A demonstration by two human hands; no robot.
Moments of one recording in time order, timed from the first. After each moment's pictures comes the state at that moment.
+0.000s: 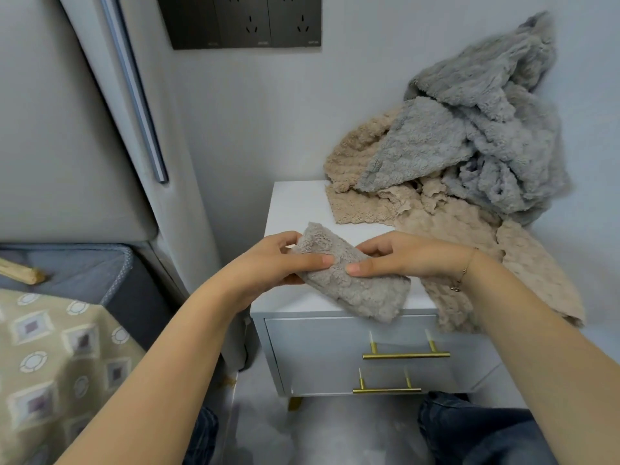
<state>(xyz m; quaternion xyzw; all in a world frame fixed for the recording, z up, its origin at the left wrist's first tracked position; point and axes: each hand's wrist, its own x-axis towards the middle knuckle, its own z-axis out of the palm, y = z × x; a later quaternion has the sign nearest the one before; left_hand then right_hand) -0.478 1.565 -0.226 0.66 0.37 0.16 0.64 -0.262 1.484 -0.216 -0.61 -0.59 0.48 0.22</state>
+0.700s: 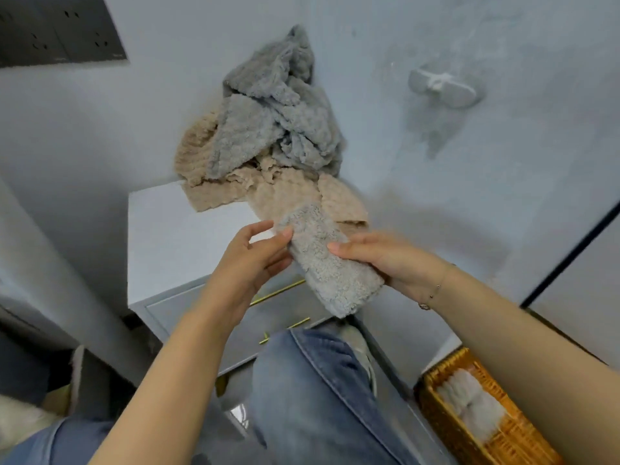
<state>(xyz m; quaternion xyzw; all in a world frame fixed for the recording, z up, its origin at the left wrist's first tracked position) -0.411 1.401 -0.212 0.57 0.29 0.20 0.75 -0.275 1.246 -0.201 -0.68 -0.27 0.42 0.54</state>
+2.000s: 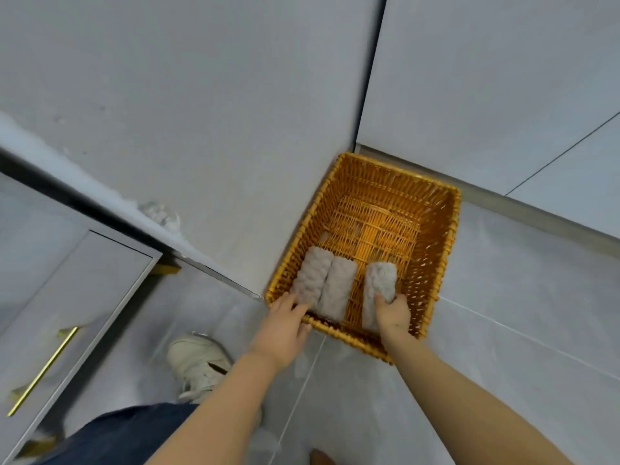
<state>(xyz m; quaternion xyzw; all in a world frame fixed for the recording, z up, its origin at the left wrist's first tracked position) -0.248 1.145 -0.544 0.93 -0.07 -0.27 0.23 -0.212 0.938 -0.604 -0.75 0.45 0.16 0.46</state>
